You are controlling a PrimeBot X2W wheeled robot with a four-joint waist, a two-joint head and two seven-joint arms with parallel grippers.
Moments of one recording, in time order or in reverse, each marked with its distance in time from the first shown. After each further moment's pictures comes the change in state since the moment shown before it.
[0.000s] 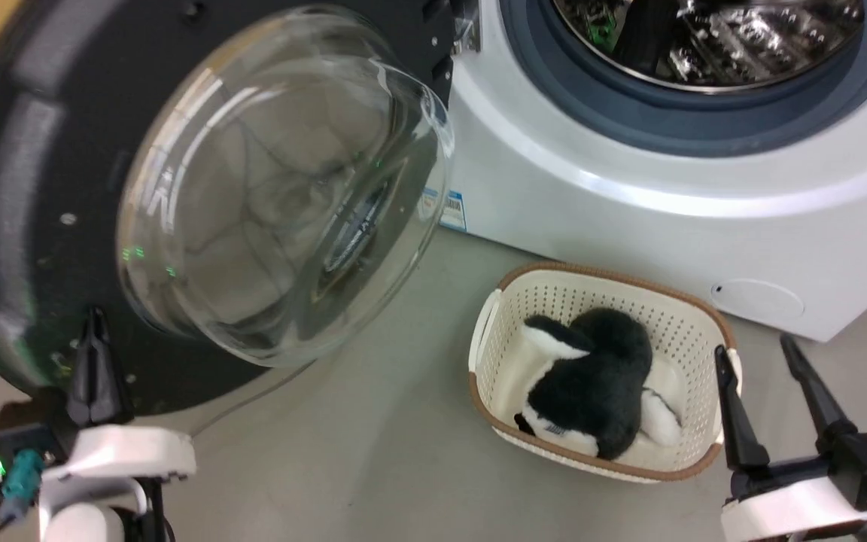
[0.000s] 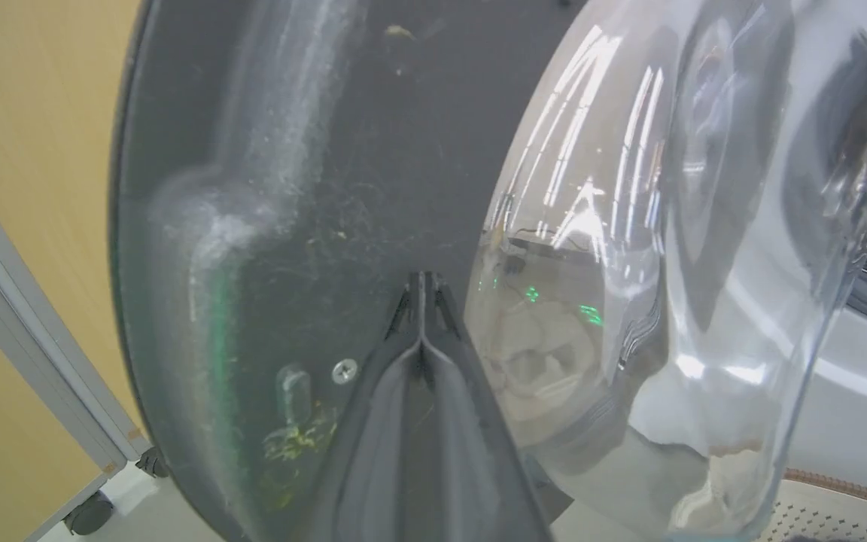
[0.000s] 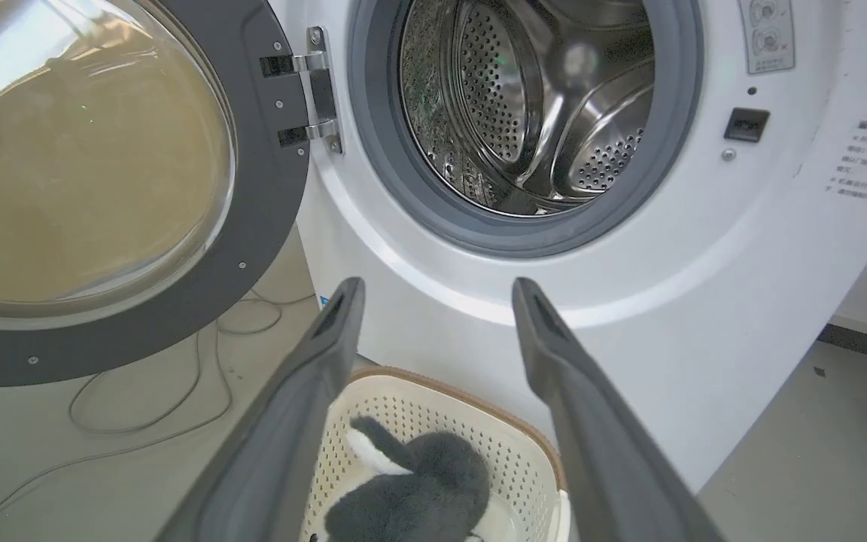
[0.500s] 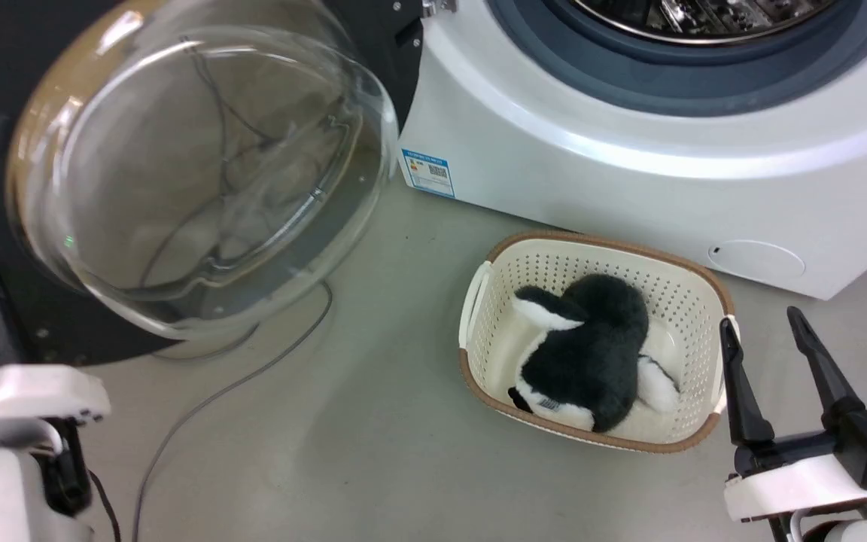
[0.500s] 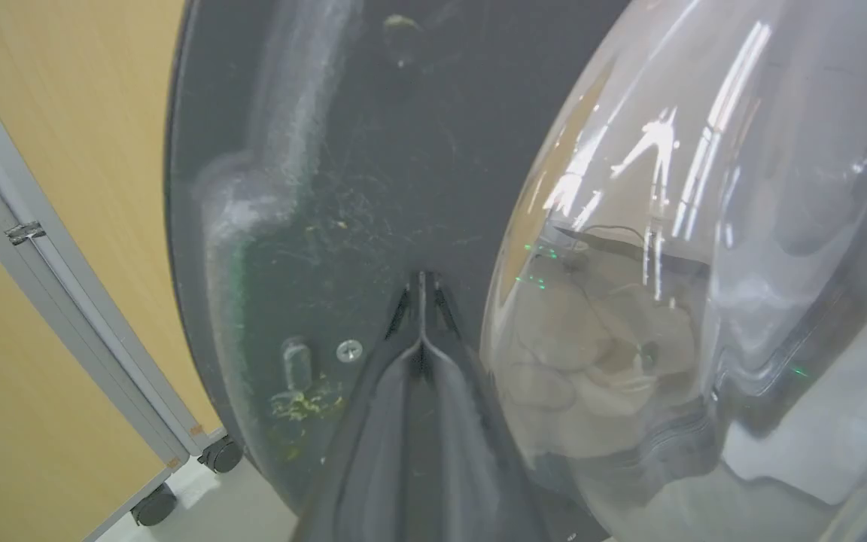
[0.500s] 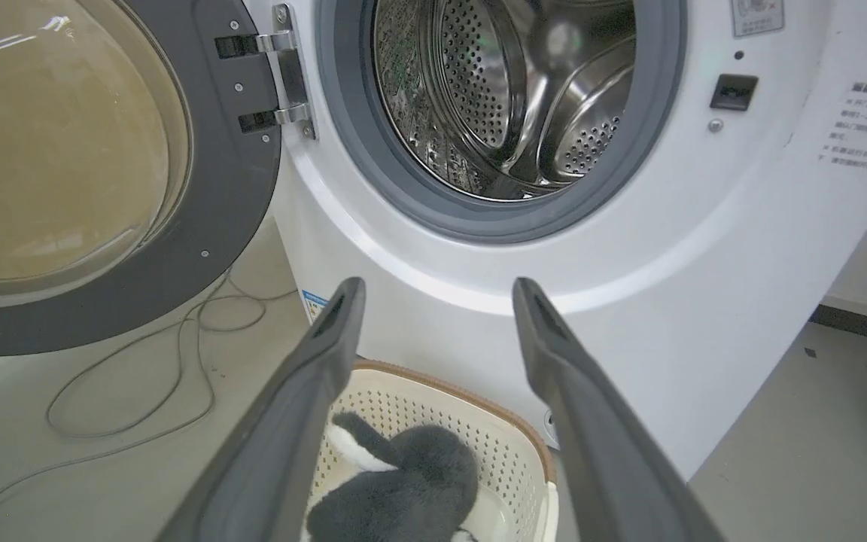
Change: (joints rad) left arm -0.189 0.070 0.159 0.195 0.002 -0.024 0.000; right arm -0.052 -0.003 -0.005 -0.004 -0.012 0.000 0.000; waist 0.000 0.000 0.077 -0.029
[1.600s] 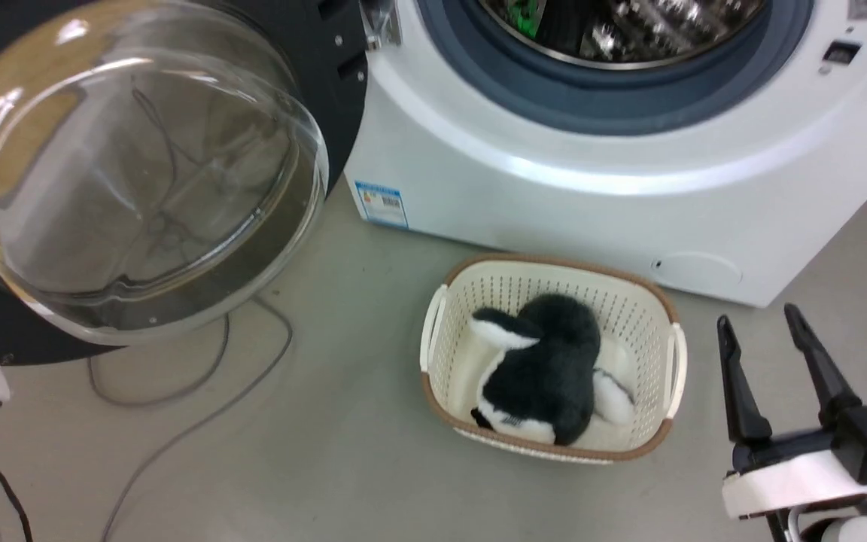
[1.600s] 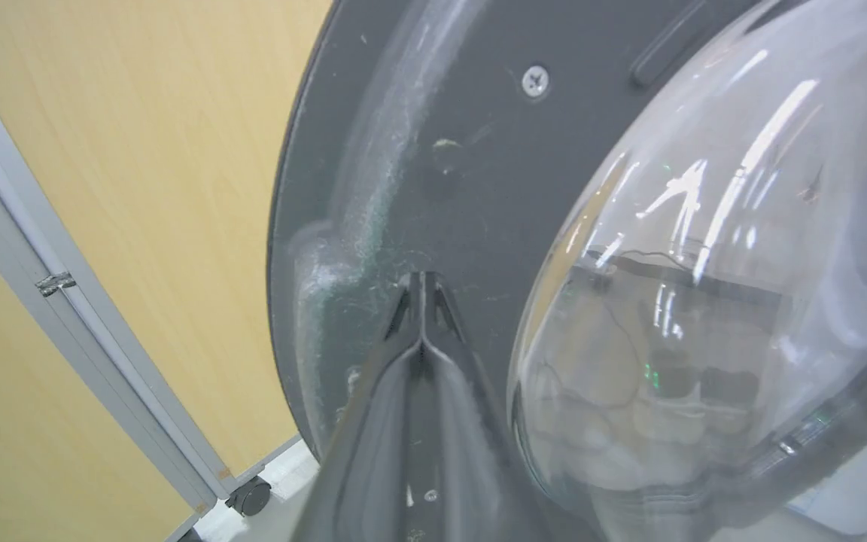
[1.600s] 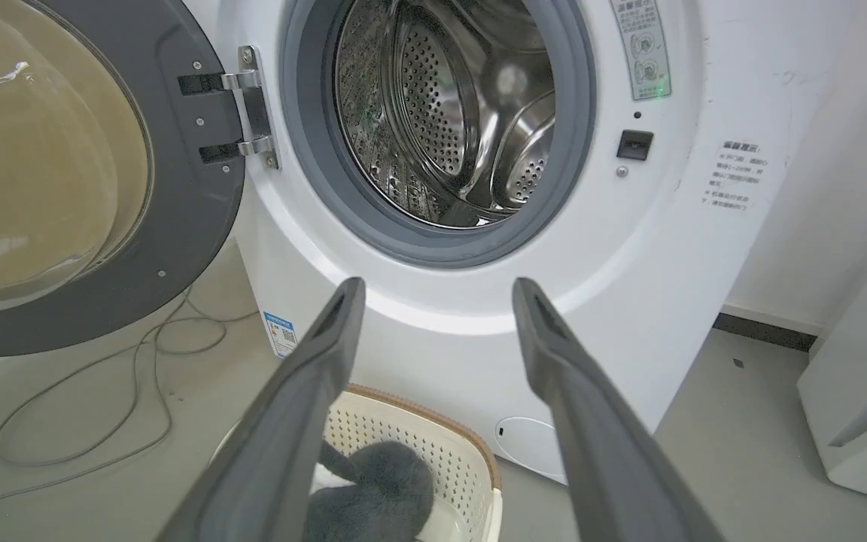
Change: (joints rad) left arm -0.129 0.150 0.113 0.203 0.043 -0.046 0.000; right arm -0.021 -0.002 -0.001 0.016 0.002 0.000 0.000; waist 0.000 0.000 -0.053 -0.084
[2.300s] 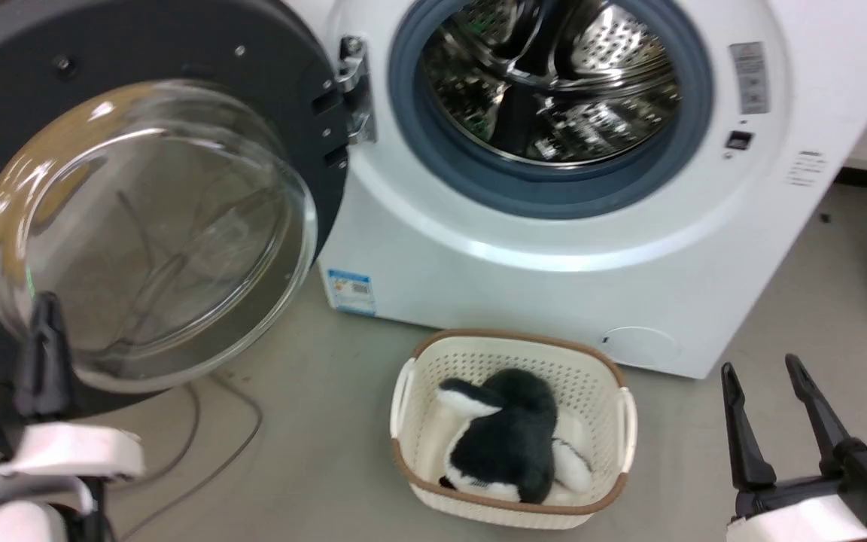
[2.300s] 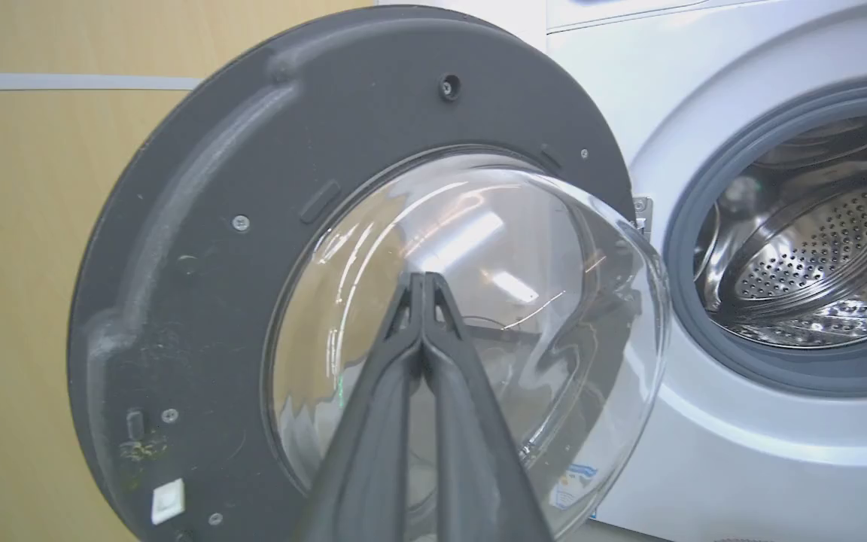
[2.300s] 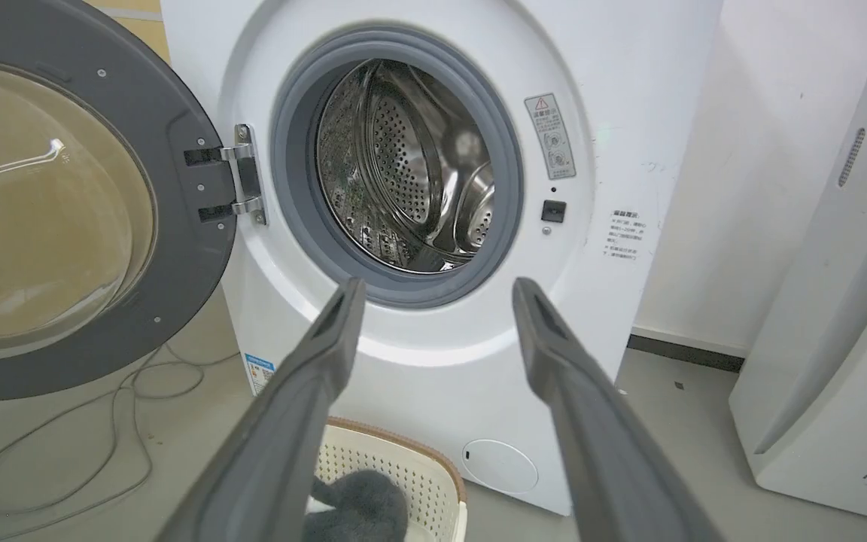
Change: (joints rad) left arm 0.264 -0.160 -0.137 -0.368 0.052 -0.097 0.000; right arm 0.101 0.005 -0.008 -0.012 0.053 0.000 0.000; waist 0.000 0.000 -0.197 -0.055
